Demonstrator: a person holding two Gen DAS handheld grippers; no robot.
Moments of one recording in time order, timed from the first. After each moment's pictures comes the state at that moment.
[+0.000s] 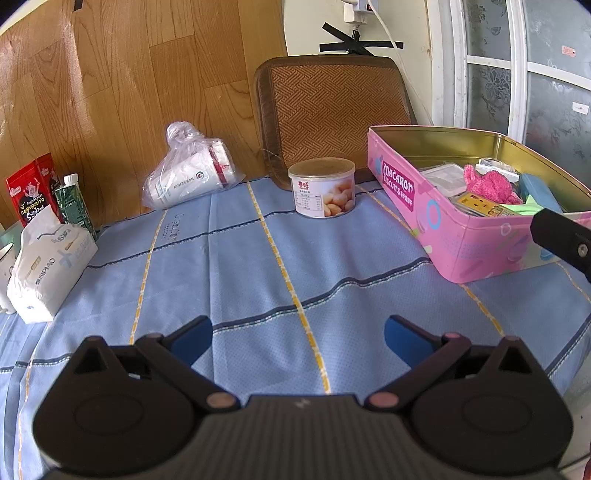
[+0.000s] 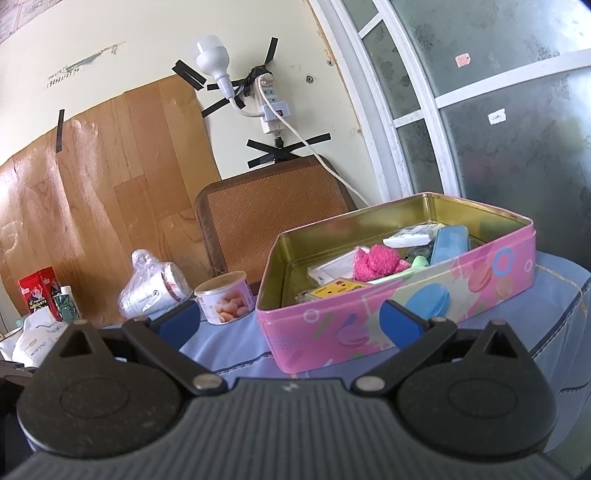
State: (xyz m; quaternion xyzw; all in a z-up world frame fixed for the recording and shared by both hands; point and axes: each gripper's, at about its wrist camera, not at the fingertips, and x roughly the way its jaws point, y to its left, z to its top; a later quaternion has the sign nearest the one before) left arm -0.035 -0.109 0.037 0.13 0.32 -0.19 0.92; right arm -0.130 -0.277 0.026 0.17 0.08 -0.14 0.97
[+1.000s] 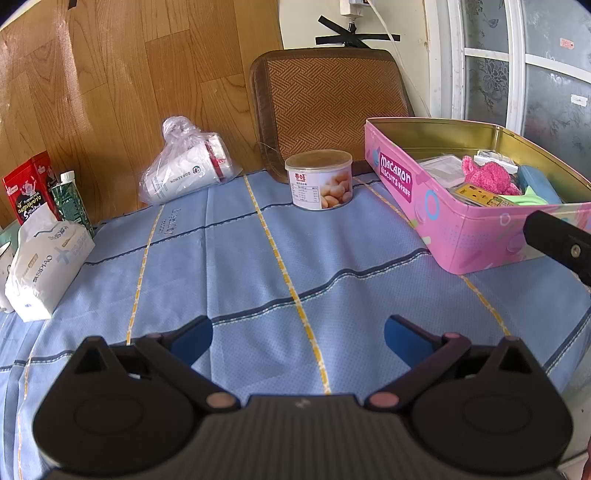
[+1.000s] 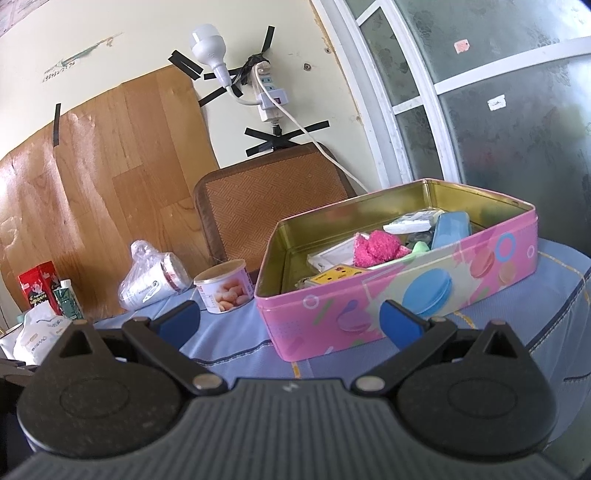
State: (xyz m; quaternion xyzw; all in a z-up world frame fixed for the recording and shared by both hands) left arm -0.035 -0.110 0.034 0.13 0.33 -0.19 0.92; right arm -0.128 -0.278 0.022 0.18 0.09 -0.14 0.97
